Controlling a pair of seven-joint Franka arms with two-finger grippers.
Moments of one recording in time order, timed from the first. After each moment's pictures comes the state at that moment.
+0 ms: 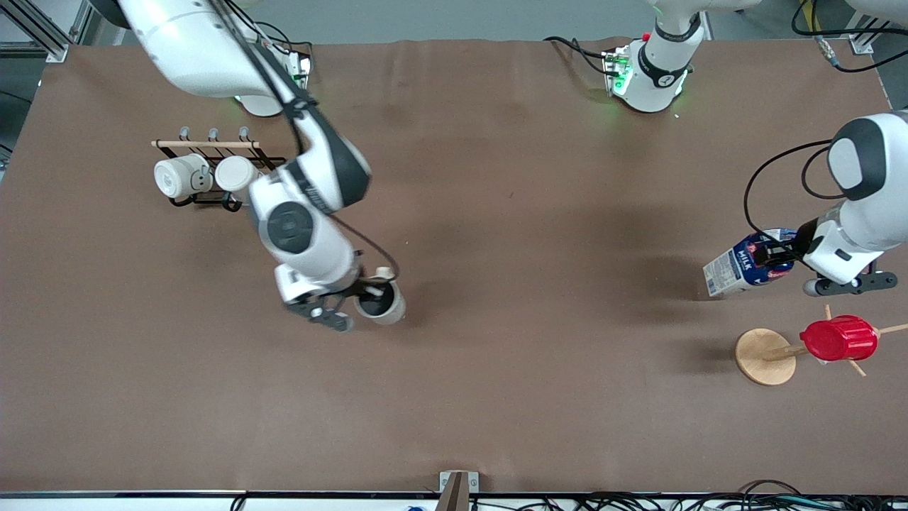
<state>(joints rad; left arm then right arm) -0.02 0.19 0.14 -1.90 0.01 2.02 0.02 0.39 0.62 0.19 -1.51 -0.07 2.17 0.99</state>
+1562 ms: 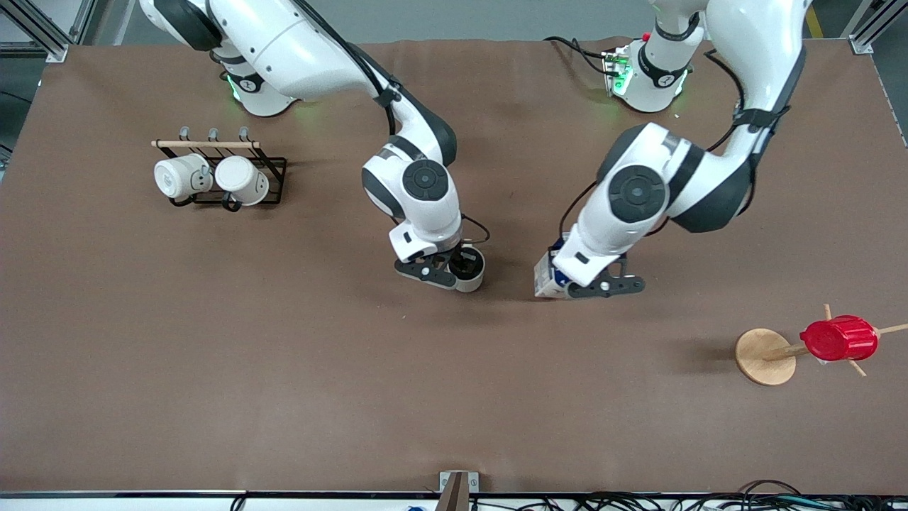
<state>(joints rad) -0.06 0.49 -0.55 -1.63 0.25 1.95 -0.73 0.59 0.70 0.17 -1.43 -0.16 2.22 1.17</state>
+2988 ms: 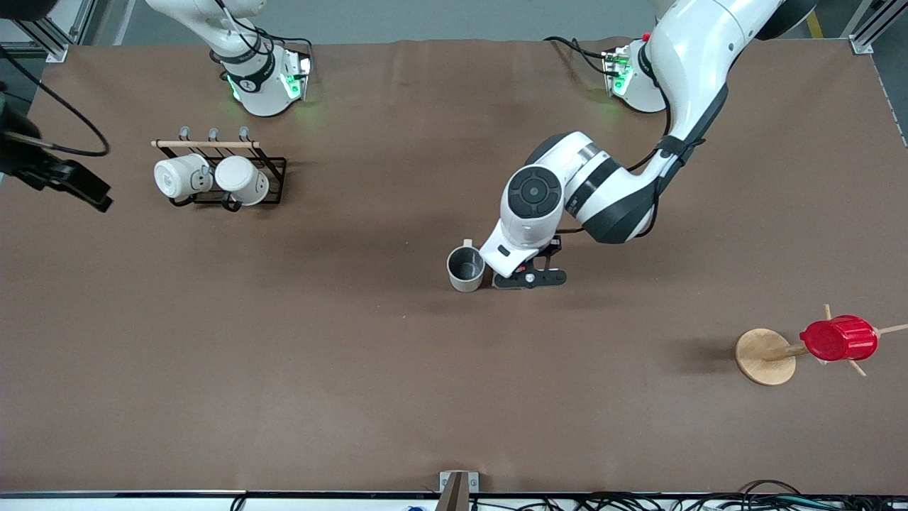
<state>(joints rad) -0.19 0.64 -0.60 -1.49 0.35 1.89 -0.85 -0.06 0.05 0.10 -1.42 -0.10 1.49 0.36</state>
